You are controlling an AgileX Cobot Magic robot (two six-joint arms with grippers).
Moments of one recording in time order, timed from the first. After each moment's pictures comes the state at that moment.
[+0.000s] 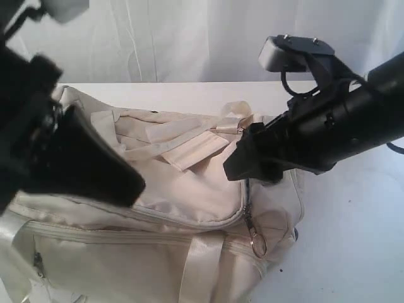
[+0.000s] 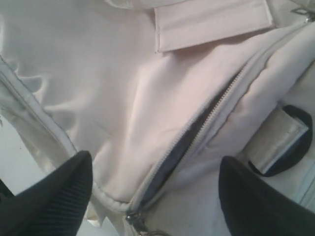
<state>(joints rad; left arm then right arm) -0.58 1.11 -1.10 -0.81 1.20 0.67 0.58 1.27 -0.96 0.56 0.82 -0.31</state>
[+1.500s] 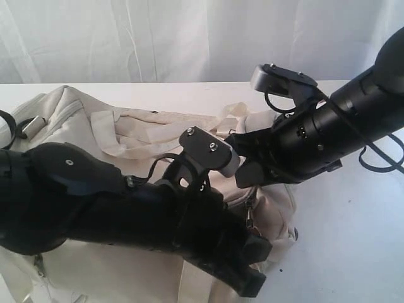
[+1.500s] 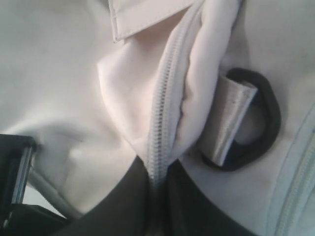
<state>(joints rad) -1.00 1.51 -0.83 -1.46 0.25 1.28 0.57 1.42 -0.96 0.62 0.79 -0.21</state>
